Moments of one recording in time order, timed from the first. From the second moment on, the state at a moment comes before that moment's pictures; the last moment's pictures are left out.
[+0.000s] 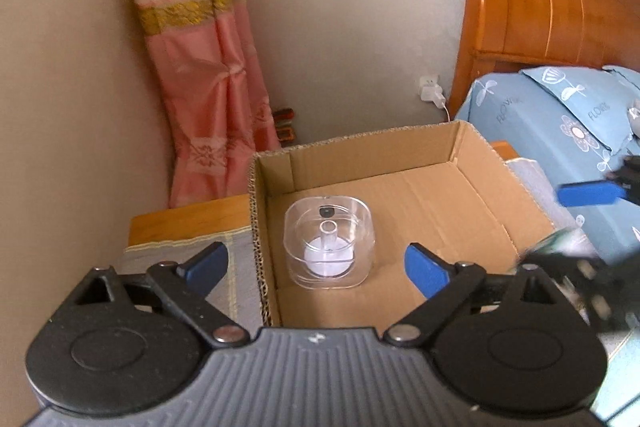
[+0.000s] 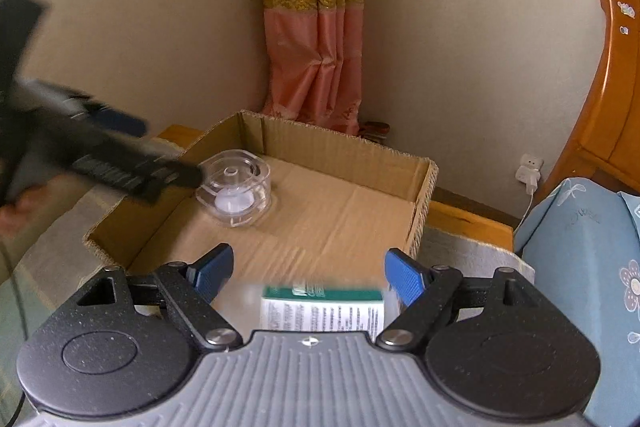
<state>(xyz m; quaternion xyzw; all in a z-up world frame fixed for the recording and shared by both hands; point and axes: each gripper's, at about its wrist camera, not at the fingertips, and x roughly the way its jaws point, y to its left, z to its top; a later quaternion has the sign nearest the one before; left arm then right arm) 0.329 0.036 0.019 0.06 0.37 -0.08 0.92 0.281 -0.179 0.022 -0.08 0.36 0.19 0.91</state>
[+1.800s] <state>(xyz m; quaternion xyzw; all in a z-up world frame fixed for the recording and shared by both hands) 0.125 0.080 -0.067 0.02 0.41 -0.06 0.91 0.107 -0.138 -0.061 -0.05 0.39 0.31 0.87</state>
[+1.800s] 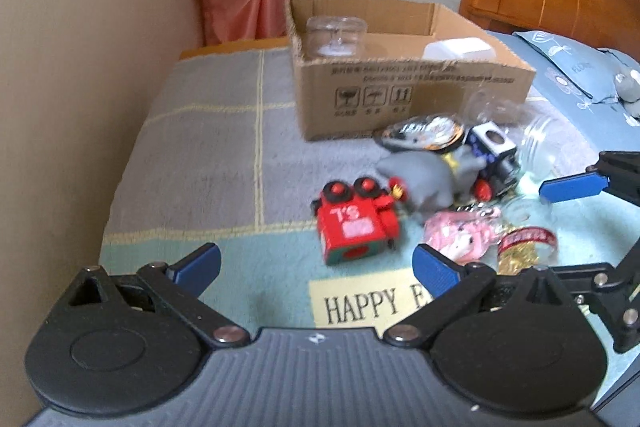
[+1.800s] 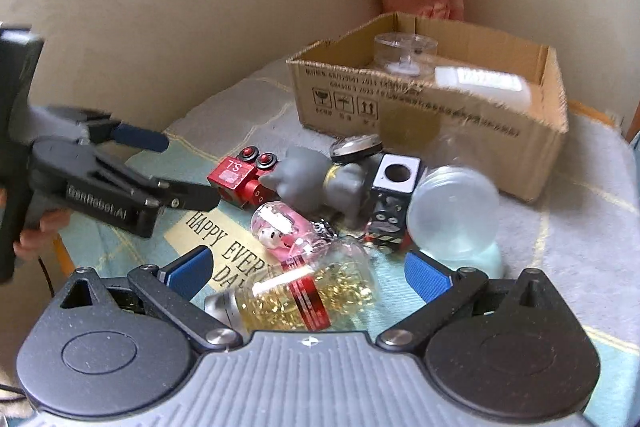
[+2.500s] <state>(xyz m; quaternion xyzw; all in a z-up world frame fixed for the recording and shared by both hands) 0.164 0.073 -0.098 0.02 0.41 -0.06 0.91 0.064 -0.103 -0.091 -0.14 0.43 0.25 0.86</state>
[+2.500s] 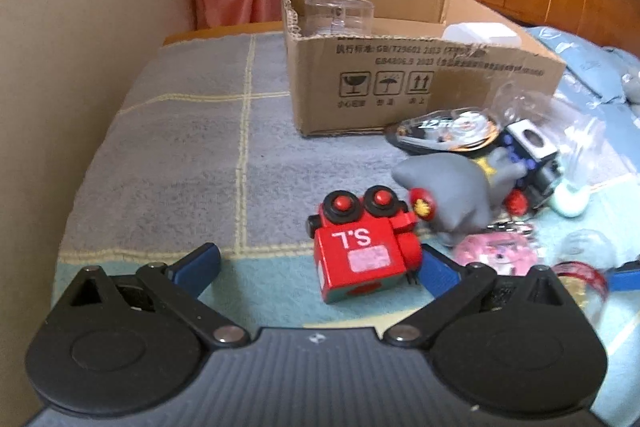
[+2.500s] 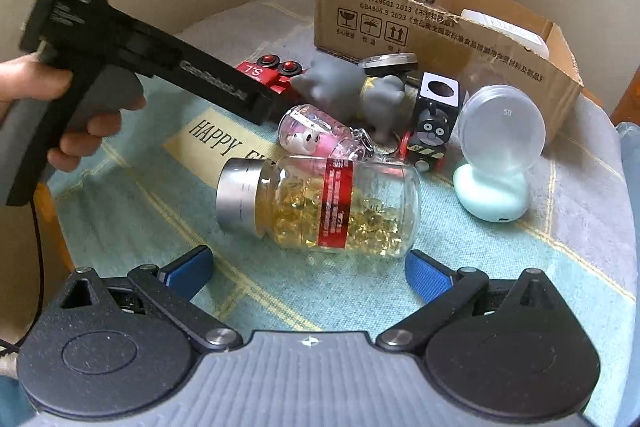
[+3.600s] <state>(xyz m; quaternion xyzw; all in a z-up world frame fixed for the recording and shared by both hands) 0.166 0.076 -0.096 0.06 0.38 -0.16 0.91 0.068 -0.088 -0.083 -0.13 0.38 0.21 0.89</state>
